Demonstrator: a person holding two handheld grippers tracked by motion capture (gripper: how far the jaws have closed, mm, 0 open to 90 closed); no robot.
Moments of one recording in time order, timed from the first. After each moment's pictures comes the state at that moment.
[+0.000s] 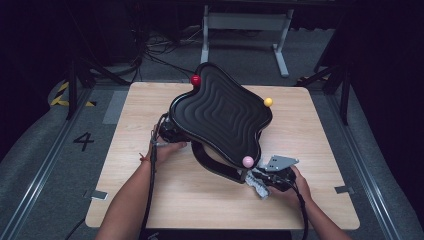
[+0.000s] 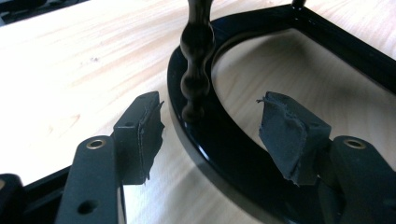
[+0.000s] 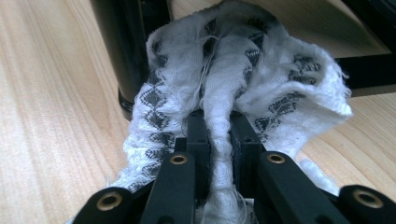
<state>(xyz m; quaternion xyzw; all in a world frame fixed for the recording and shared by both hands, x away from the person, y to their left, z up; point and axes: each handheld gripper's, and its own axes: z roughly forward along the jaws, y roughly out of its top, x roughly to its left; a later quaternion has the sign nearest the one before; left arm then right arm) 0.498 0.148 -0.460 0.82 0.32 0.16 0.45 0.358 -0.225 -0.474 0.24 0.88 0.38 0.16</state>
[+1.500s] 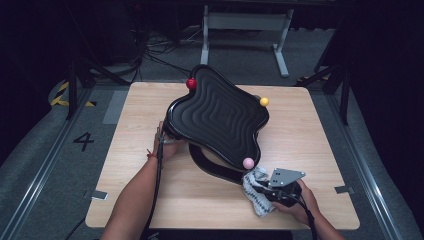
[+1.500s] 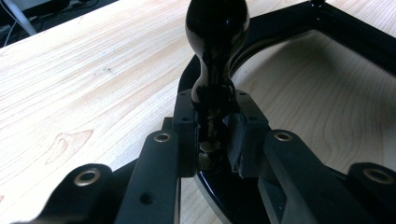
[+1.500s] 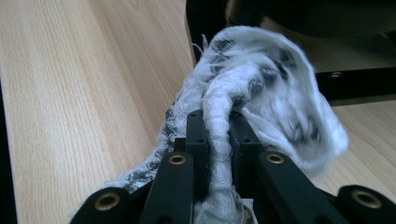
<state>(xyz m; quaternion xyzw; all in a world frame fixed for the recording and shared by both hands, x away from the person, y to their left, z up) 0.499 0.136 -0.454 0.83 0.33 0.19 0.41 0.311 -0.217 -0.451 0.20 0.89 0.38 0.14</state>
